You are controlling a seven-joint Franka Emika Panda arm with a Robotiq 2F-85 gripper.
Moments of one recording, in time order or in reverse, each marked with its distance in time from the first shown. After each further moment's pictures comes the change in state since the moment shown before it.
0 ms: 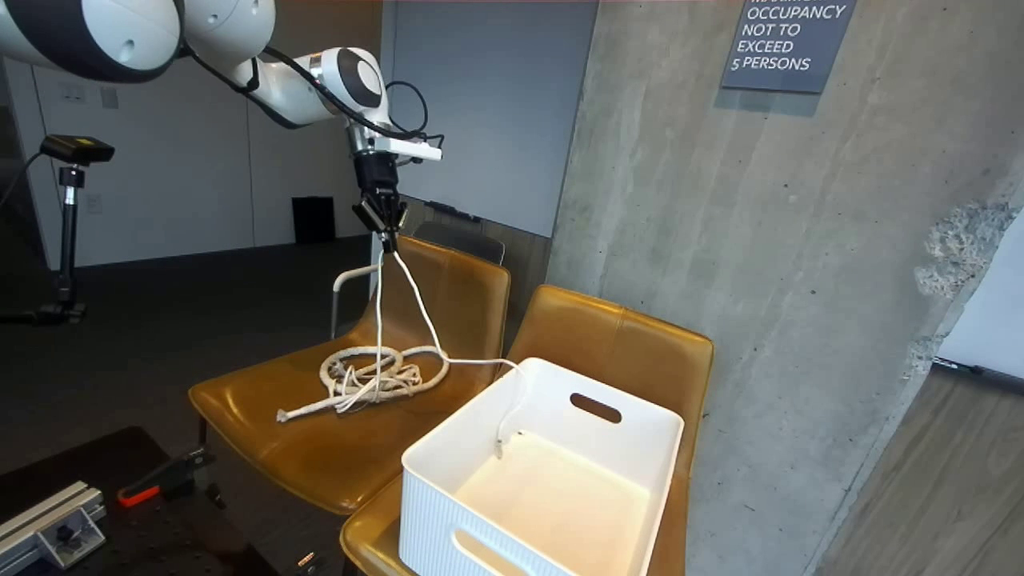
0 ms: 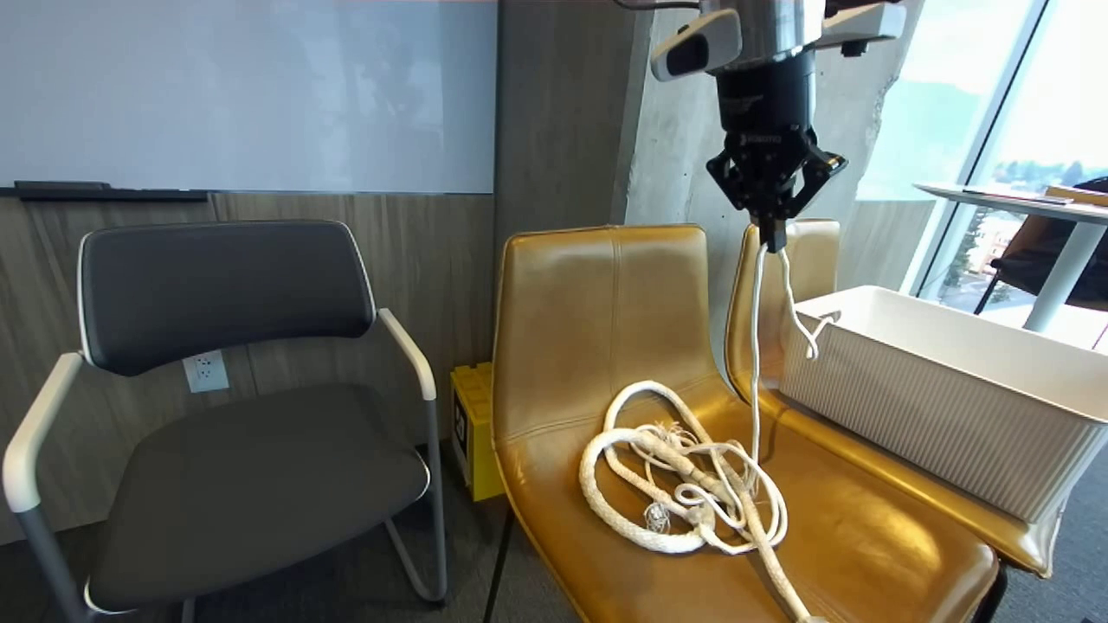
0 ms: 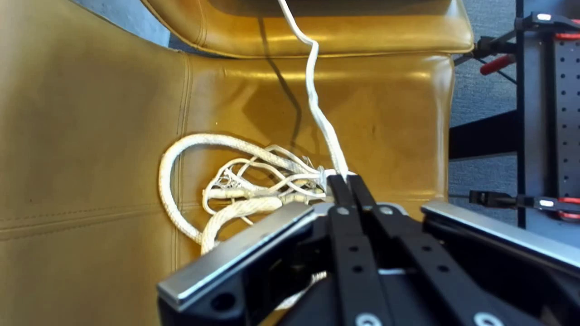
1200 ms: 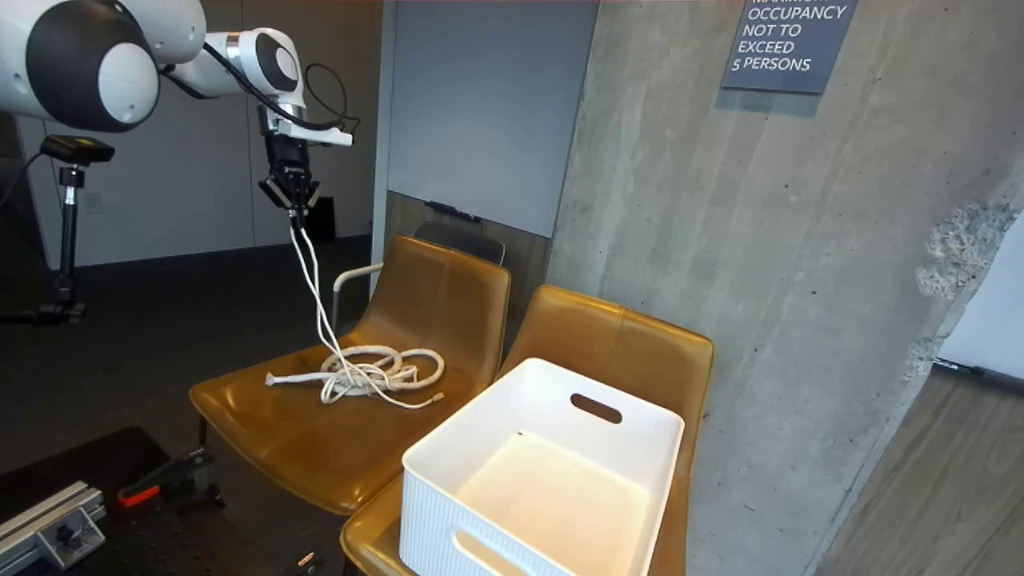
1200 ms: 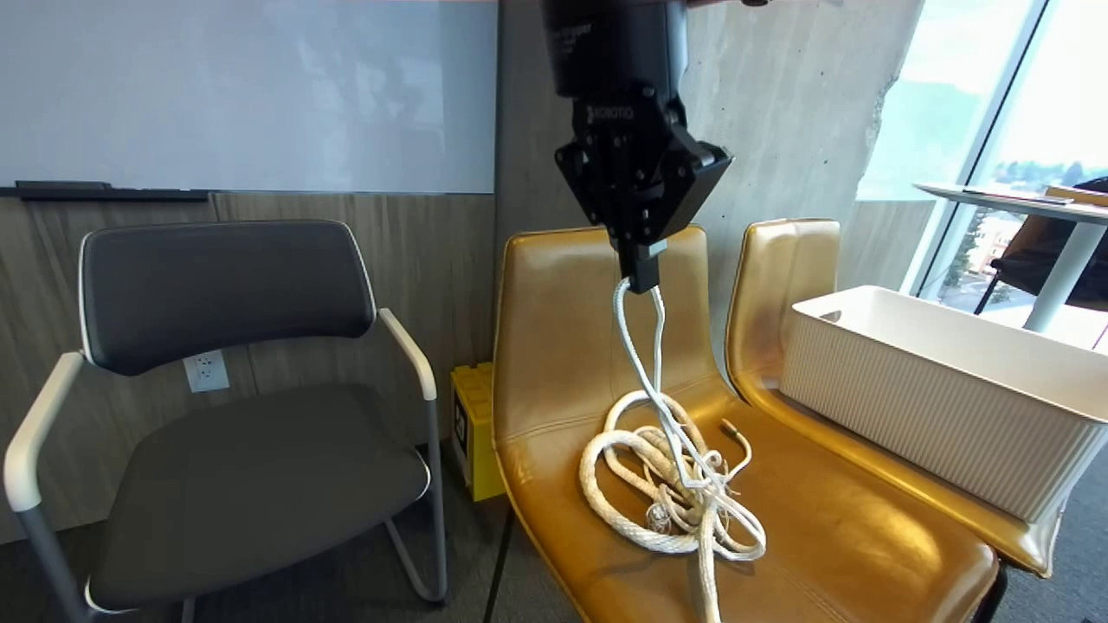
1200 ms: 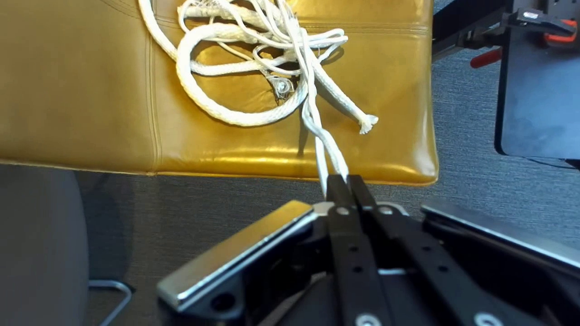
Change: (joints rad) arm 0.261 0.161 0.021 0.297 0.119 -0.124 0.192
